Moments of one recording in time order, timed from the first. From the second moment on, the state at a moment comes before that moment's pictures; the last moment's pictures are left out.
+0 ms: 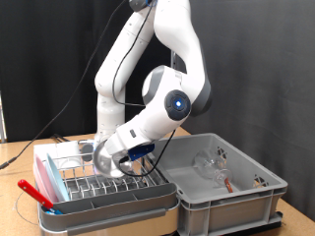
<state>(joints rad) -1.92 -0.52 1.84 -2.21 0.14 1.49 0.09</state>
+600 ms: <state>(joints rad) -1.86 -0.48 1.77 -2.23 0.16 1.59 0.05</state>
